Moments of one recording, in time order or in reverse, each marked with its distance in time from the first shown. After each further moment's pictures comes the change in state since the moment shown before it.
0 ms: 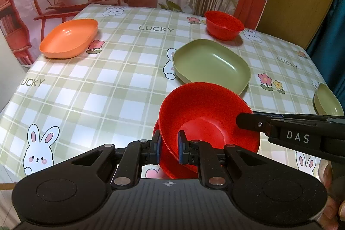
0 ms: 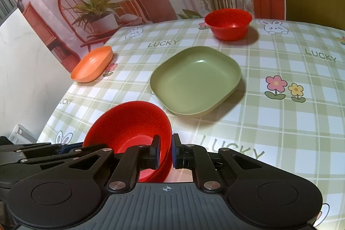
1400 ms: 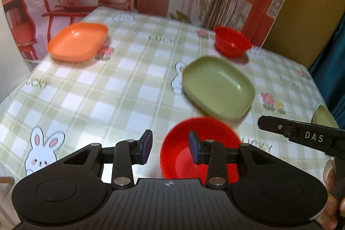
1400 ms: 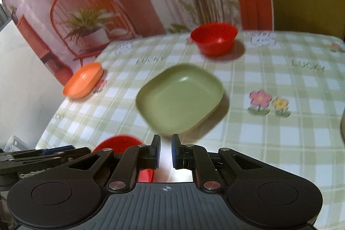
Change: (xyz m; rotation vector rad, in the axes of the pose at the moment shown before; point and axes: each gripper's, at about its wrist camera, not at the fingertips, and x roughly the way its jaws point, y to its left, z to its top) left arm -0.008 0.016 0.016 -0.077 -0.054 -0.015; right arm -0.019 -0.026 0.023 0.024 -0.090 -0.035
